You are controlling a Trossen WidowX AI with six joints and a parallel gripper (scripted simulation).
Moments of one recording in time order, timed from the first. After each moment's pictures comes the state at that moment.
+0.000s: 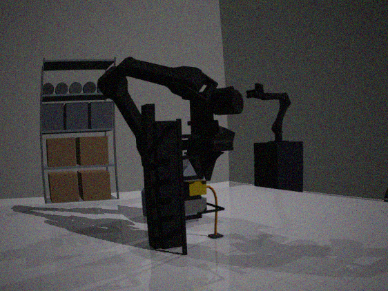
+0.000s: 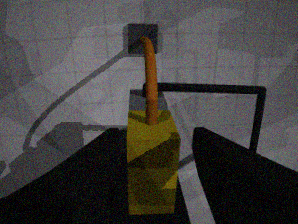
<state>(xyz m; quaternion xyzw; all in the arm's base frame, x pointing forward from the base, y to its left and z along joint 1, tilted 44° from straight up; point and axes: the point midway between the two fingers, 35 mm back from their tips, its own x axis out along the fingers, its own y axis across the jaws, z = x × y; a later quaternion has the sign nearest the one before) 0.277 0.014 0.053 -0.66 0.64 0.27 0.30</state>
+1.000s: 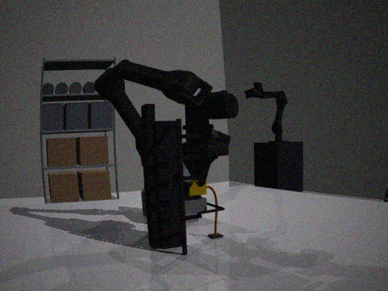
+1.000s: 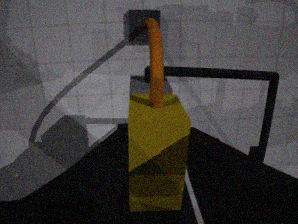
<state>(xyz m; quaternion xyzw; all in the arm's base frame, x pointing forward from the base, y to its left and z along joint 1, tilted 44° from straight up) 0.277 -0.003 0.054 -0.66 0.64 0.27 0.30</state>
